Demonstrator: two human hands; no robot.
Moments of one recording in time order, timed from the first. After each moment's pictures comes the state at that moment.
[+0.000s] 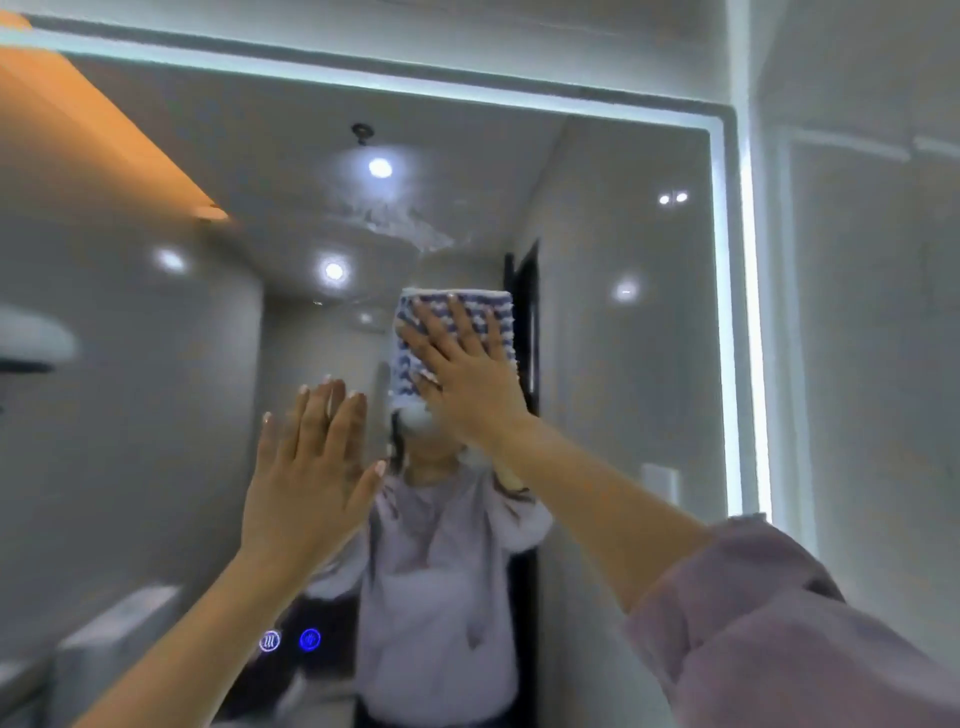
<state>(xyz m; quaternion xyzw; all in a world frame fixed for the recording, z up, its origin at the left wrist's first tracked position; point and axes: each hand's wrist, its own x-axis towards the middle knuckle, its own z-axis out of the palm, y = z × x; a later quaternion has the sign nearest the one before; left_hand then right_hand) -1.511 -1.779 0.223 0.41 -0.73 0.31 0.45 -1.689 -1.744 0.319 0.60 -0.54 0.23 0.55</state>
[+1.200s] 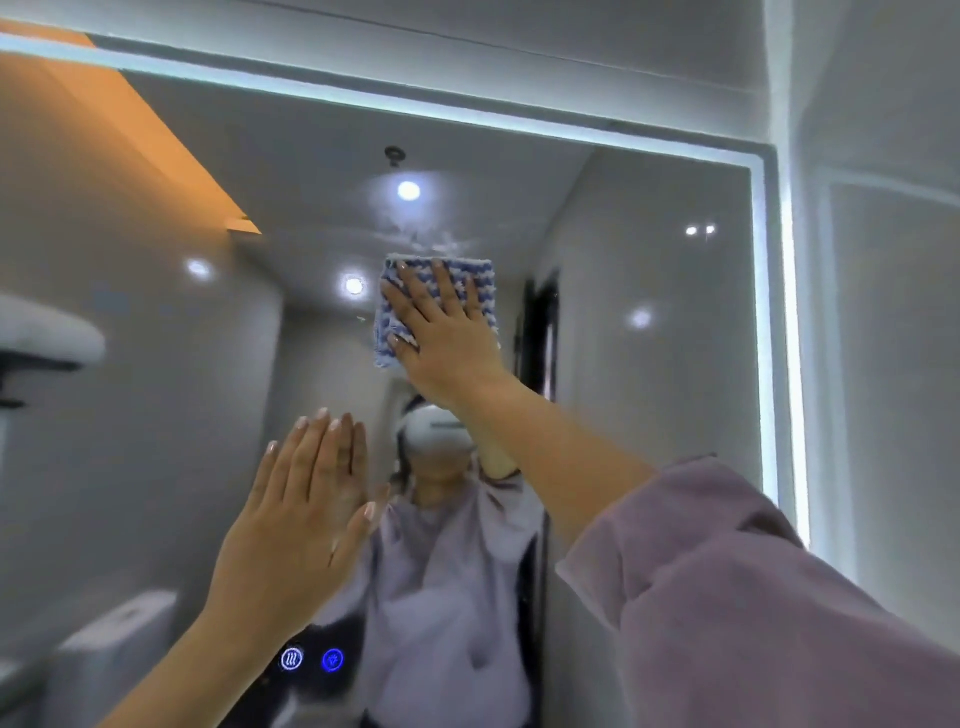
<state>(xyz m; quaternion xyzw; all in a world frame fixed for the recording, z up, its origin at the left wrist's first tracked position) -1.473 -1.762 0.204 0.35 -0.70 0.35 0.52 -1.634 -1.772 0.377 0.62 -0.54 0.21 0.53</state>
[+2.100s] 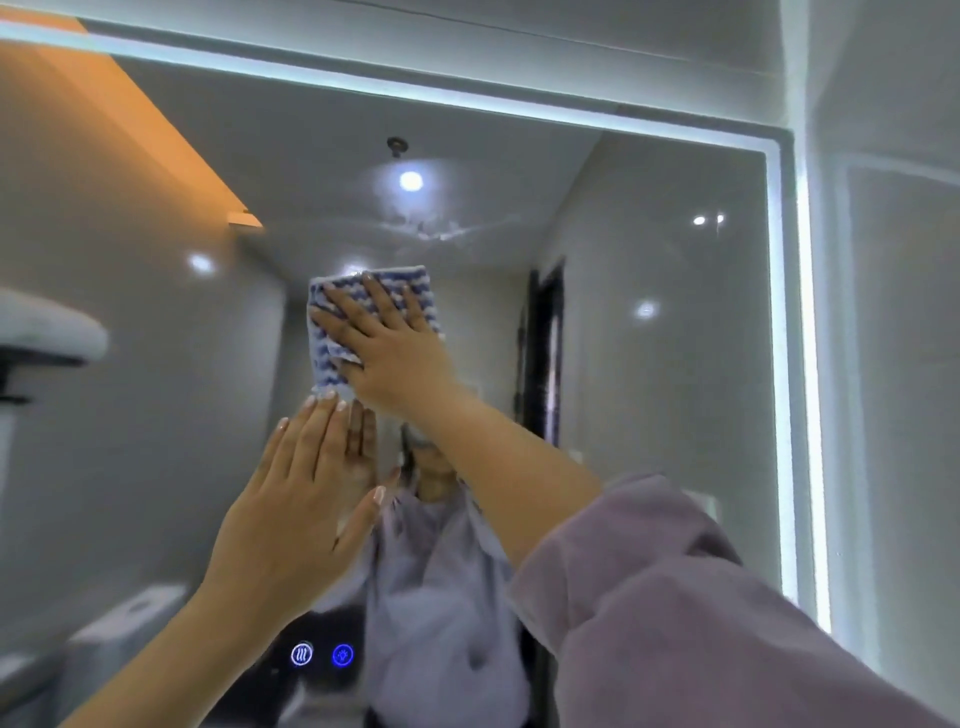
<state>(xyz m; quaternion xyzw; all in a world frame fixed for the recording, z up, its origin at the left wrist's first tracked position) -1.465 -1.754 0.215 0.37 -0.73 0.33 0.48 -1.589 -1.792 0.354 0.66 -0.49 0.13 0.55</state>
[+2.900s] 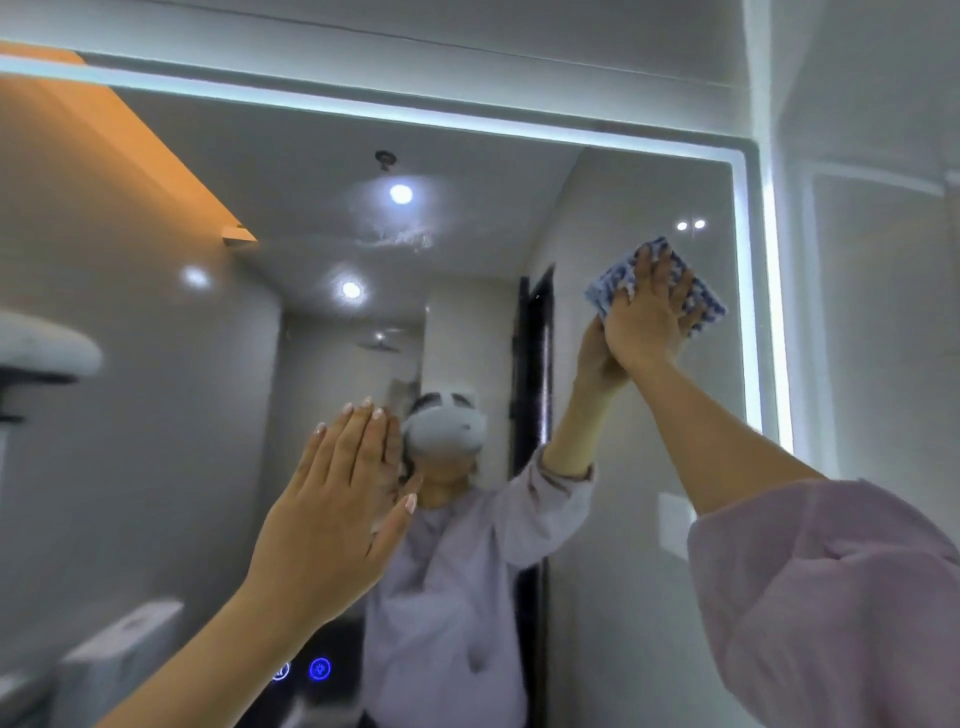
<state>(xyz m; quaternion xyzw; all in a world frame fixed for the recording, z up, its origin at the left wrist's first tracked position) -1.503 -1.737 0.226 0.33 -0.74 0.34 0.48 -1.805 -1.699 0.414 0.38 -0.67 0.50 0.39</state>
